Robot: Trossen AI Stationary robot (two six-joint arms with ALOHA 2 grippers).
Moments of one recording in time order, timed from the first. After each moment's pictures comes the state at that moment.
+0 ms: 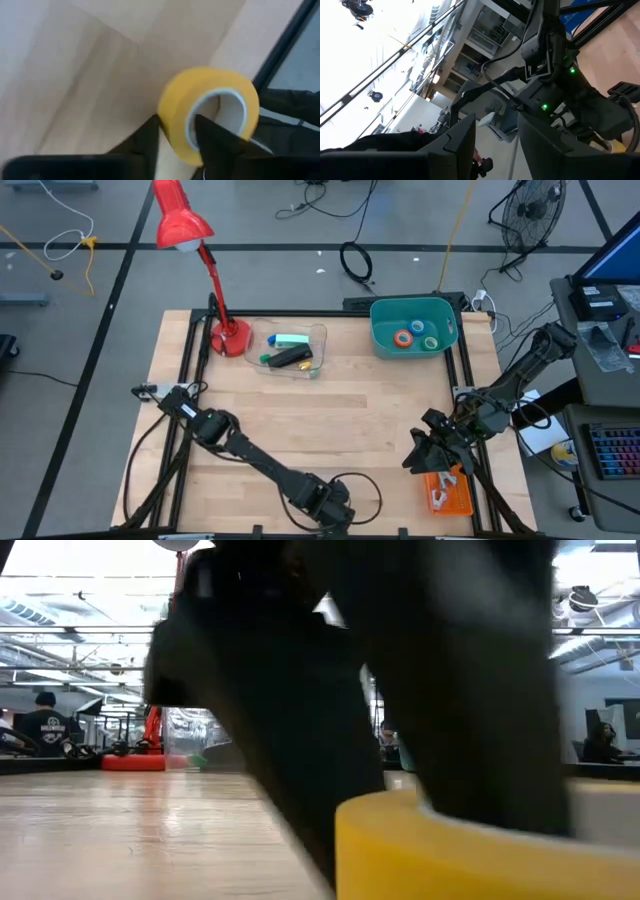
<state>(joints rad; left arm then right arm) -0.55 2.48 2.13 -0.84 0.09 -1.13 0.75 0.89 0.57 0.39 0.21 1.03</state>
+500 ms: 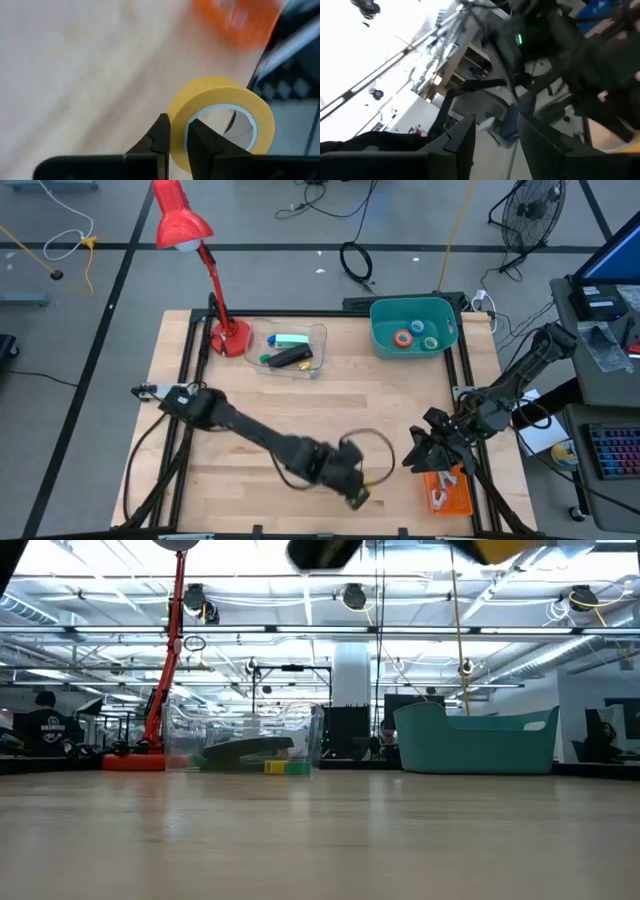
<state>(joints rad) -0.43 2.27 2.13 -0.79 -0.21 -1.08 0.74 0.89 0.57 0.42 0.21 0.98</state>
